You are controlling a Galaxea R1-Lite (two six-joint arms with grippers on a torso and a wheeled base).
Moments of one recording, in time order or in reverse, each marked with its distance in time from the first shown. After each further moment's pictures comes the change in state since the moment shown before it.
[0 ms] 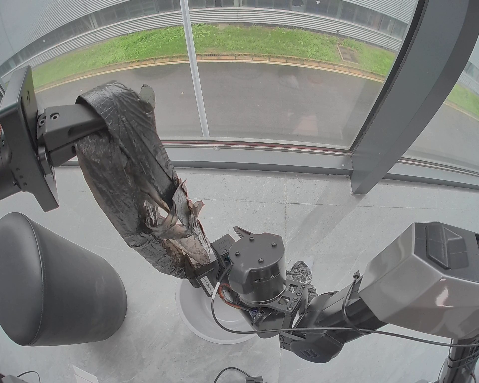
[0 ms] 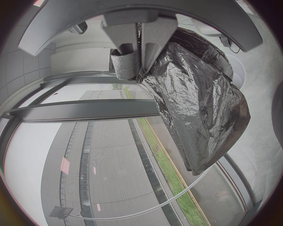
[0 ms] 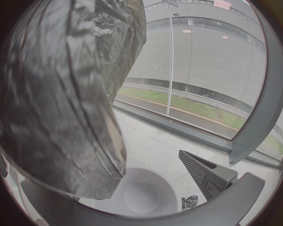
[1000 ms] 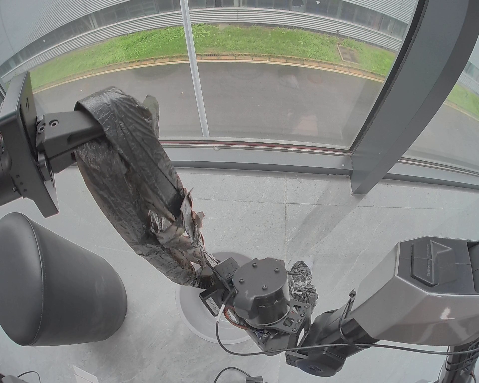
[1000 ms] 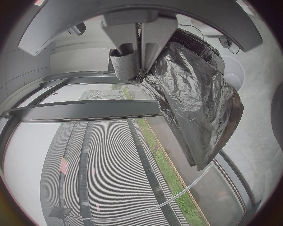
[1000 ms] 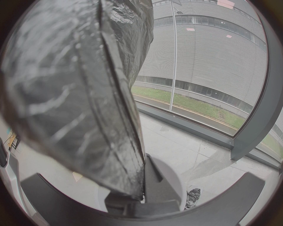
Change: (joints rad) left arm 0.001 -0.008 0.018 0.000 0.000 0.000; right arm 0.026 0.019 0.114 -0.094 0.004 0.001
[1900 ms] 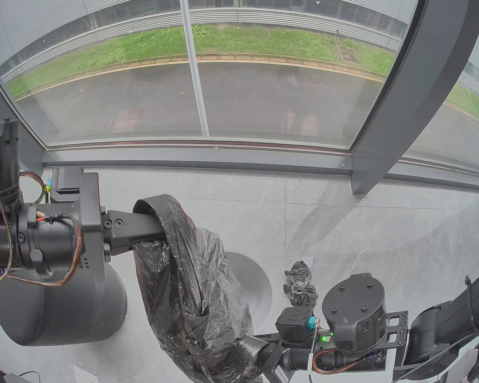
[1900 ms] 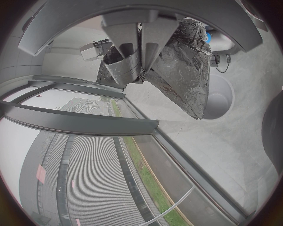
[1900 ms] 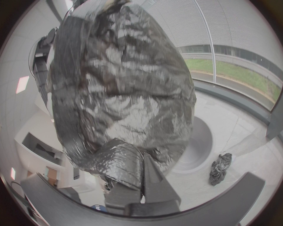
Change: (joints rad) left arm 0.008 0.091 0.187 -0.013 -0.072 0.028; right arm 0.036 -0.452 0.412 0.349 0.510 0.218
